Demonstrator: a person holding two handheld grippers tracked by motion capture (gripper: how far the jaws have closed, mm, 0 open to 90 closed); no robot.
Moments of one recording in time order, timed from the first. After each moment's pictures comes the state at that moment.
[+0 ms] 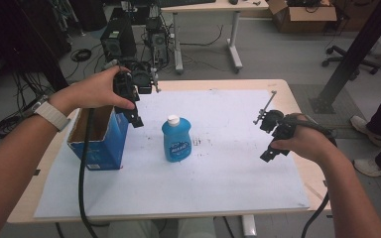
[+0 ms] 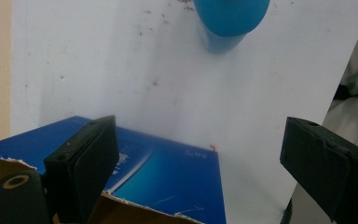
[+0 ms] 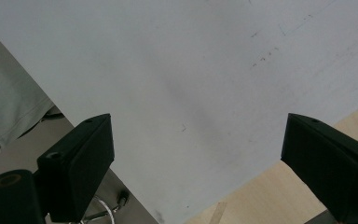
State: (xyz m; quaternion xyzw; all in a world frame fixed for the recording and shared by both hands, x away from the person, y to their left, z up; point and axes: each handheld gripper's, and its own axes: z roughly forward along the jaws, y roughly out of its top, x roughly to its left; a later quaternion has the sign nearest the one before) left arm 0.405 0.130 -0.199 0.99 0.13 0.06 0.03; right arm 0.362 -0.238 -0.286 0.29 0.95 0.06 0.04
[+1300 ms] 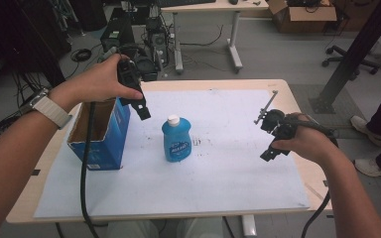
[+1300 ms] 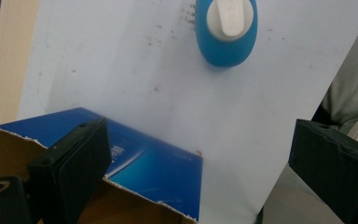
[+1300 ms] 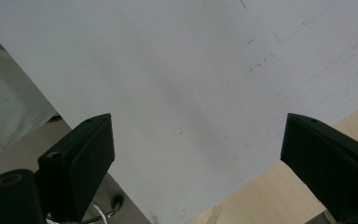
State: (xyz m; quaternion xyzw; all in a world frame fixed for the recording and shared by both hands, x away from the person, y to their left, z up) left arm 0.396 0.110 -0.163 0.98 0.20 0.07 0.04; right arm 0.360 -0.239 -0.283 0.28 0.96 0.06 0.05
